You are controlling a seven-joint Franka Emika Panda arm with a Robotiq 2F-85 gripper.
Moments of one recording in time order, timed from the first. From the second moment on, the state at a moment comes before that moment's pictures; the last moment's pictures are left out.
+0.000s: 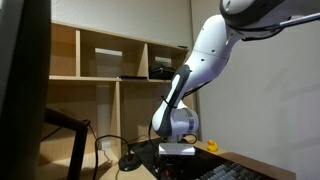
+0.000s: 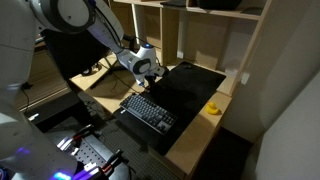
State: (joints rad) arm 0.09 0.67 -0.05 -1.95 0.21 2.73 0.39
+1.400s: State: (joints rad) arm -0.11 0.44 -0.05 -2.04 0.41 2.54 0.34
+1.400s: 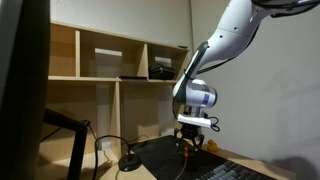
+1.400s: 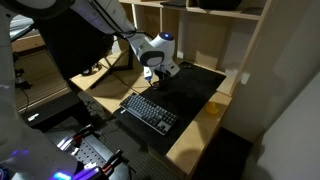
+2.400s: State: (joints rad) arm -0.26 0.42 -0.22 -2.01 0.54 2.56 0.56
